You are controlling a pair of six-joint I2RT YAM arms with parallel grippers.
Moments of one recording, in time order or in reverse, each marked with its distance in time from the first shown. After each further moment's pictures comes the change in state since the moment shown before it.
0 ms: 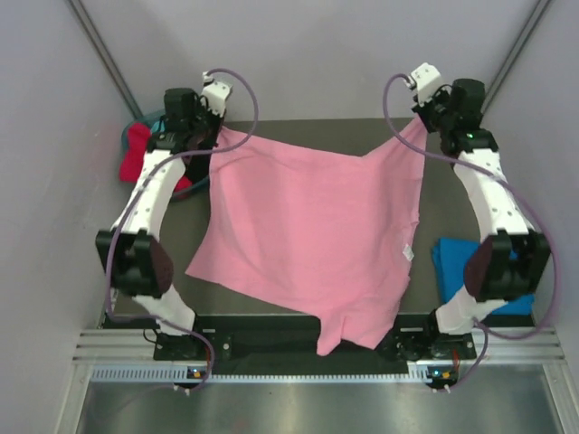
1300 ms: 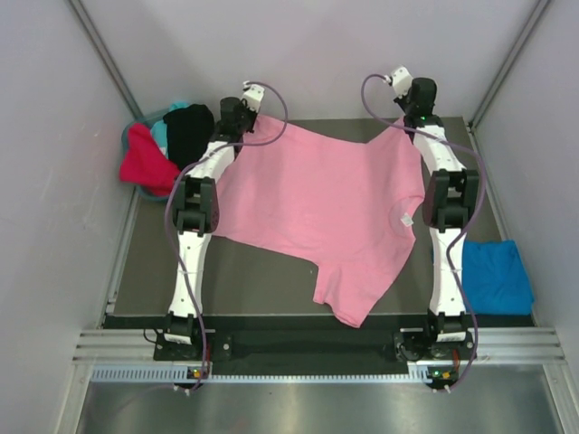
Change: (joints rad) left arm -0.053 1.036 0.679 0.543 -0.087 -0.021; right arm 0.009 0.963 0.721 0.175 0.348 -0.100
